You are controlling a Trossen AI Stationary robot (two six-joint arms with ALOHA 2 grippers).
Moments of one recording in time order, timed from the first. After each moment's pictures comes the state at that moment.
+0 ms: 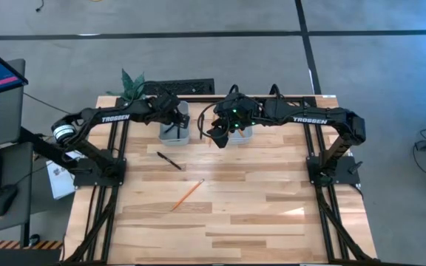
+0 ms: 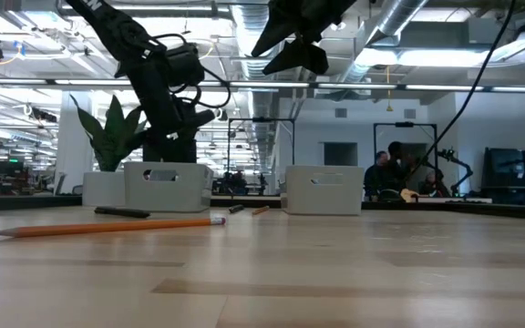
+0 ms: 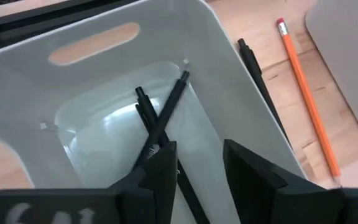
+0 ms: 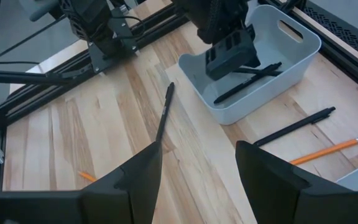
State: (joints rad) left arm 0.62 1.51 0.91 -0.39 -0.11 -0.55; right arm -0.19 1.67 1.52 -0.55 -0.08 0.30
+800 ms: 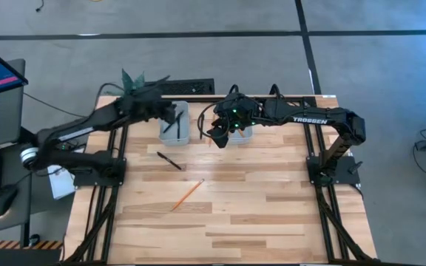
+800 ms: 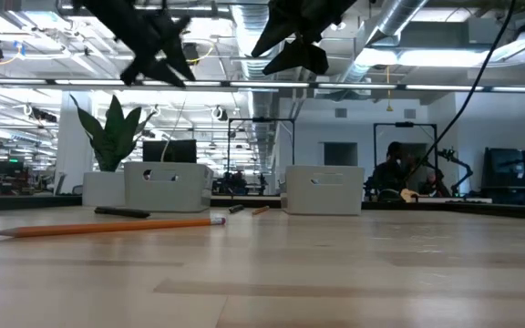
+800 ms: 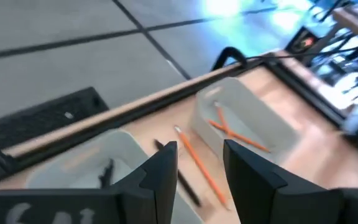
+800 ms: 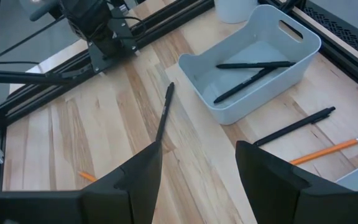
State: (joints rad) left arm 0.50 1.02 0.91 -0.38 -0.19 -0.44; right arm -0.19 1.67 1.52 -0.55 -0.08 0.30
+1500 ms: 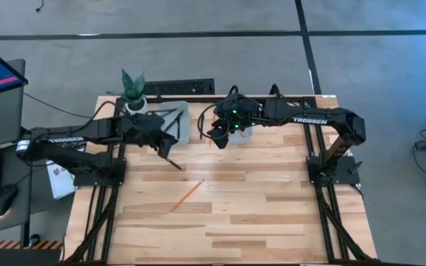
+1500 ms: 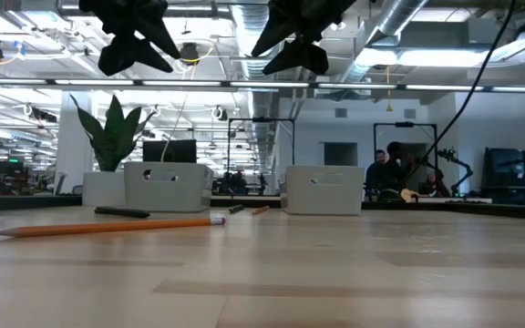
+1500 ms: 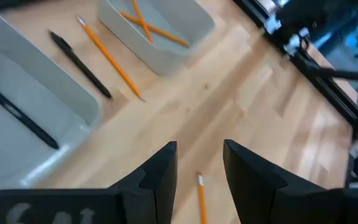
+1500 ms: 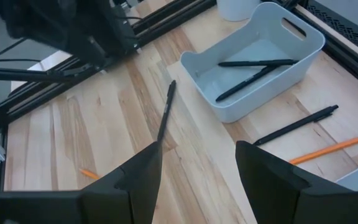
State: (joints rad) left arm 0.12 0.98 0.91 -0.59 -0.11 -0.70; right arm -0.18 1.67 1.52 -0.55 -0.08 0.31
